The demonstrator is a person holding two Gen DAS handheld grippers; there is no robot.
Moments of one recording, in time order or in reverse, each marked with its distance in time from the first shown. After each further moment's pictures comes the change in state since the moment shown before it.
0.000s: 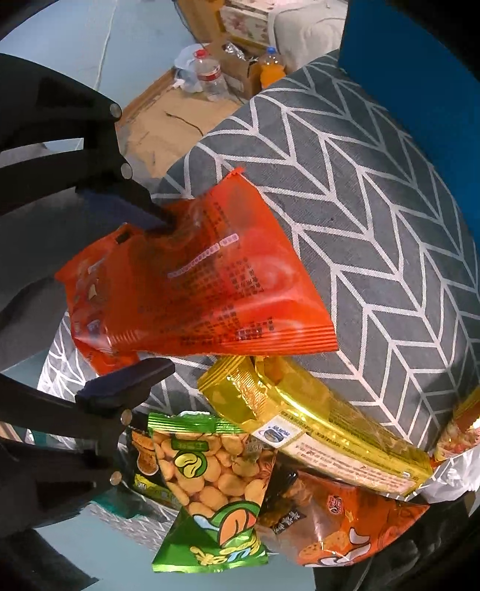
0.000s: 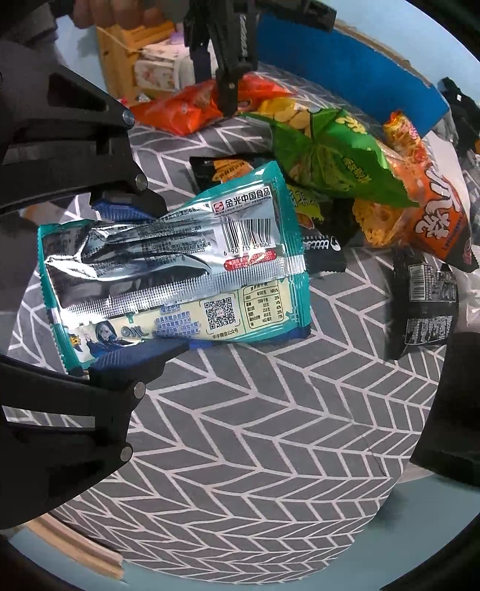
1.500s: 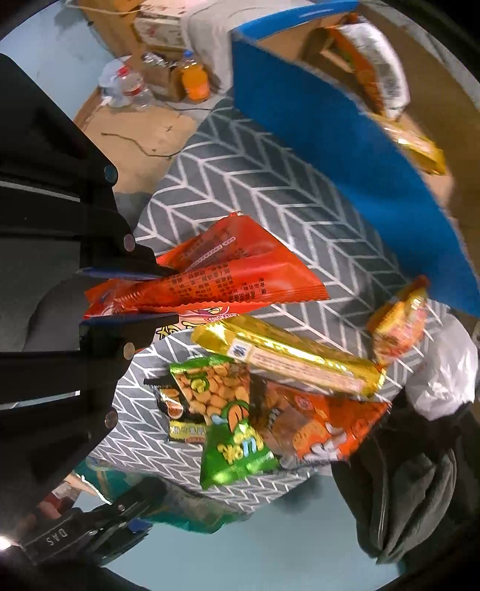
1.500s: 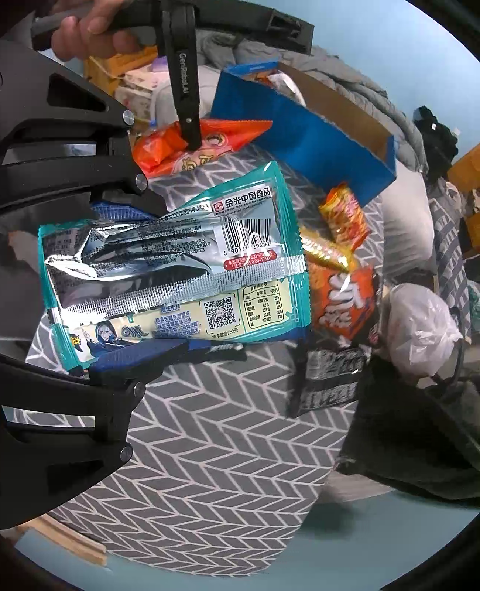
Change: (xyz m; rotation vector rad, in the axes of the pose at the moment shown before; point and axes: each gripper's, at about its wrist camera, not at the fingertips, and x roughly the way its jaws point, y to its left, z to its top) left arm -0.110 -0.024 0.008 0.274 -0.136 -0.077; right arm -0.081 0.022 0.048 -0.031 -0.135 0.080
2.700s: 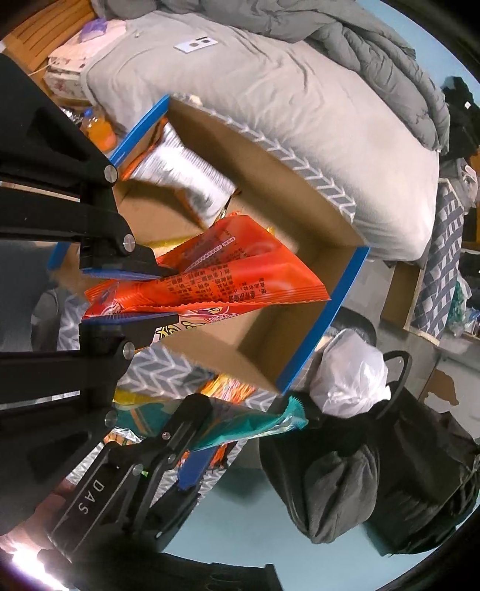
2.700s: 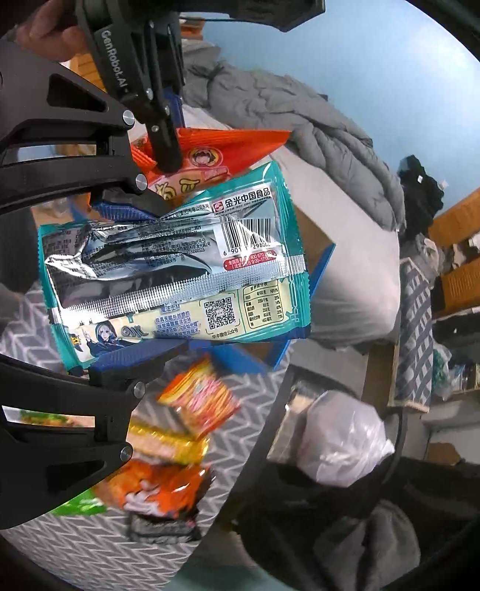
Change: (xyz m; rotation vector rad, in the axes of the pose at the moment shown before) left arm -0.132 0.117 0.140 0.148 -0.209 0.021; right arm 0.049 0.213 0.167 -0.106 -0.103 0.112
